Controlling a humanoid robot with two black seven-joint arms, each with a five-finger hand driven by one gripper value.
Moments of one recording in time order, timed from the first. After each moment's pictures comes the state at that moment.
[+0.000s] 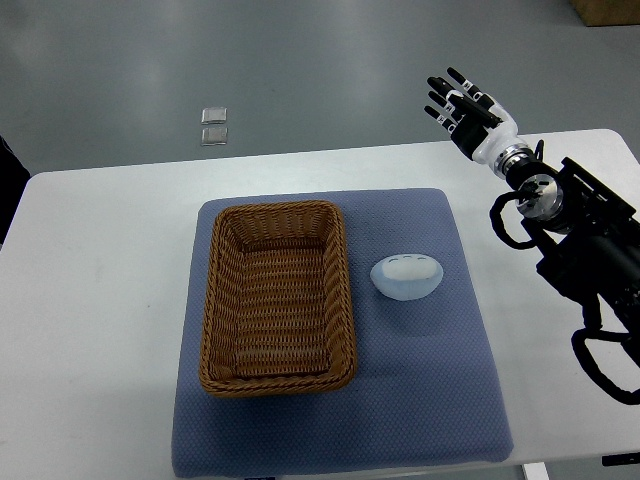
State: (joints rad) left arm -0.03 0.00 -0.09 -0.15 0.06 0.06 -0.08; right arm 0.88 -0.06 1.09 0.41 -0.25 0.22 0.11
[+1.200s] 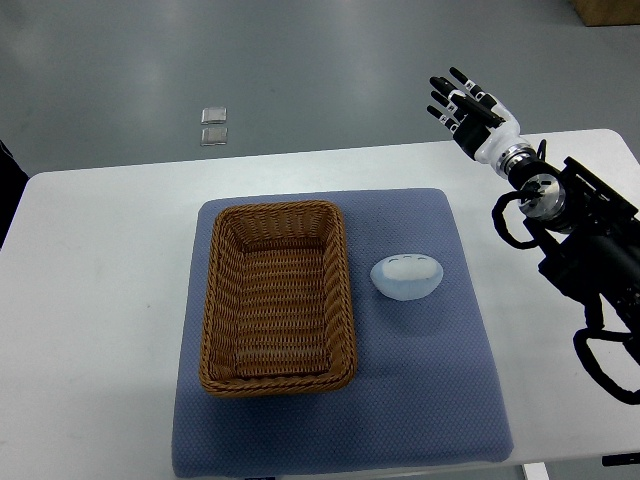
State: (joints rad) left arm -0.02 0.00 -0.08 -0.15 0.06 0.06 -0.07; right arm 0.88 -0.07 1.08 0.41 -0.25 0.22 0.11
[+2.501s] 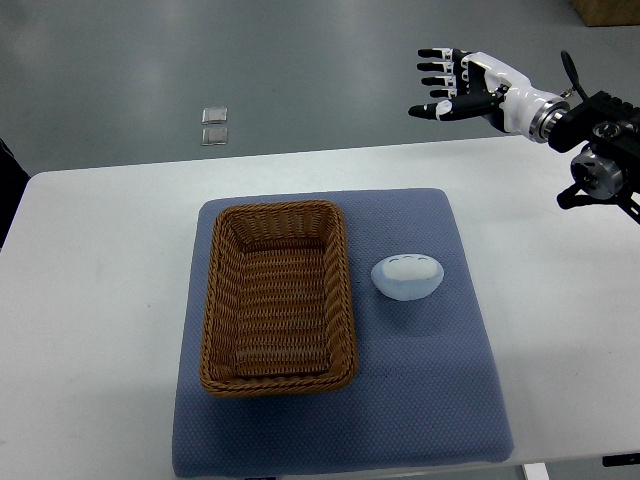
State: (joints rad) left arm -0.02 0.00 -0.08 -0.15 0.06 0.06 -0.07; right arm 1.00 -0.53 0.44 1.02 -0.56 0.08 0.07
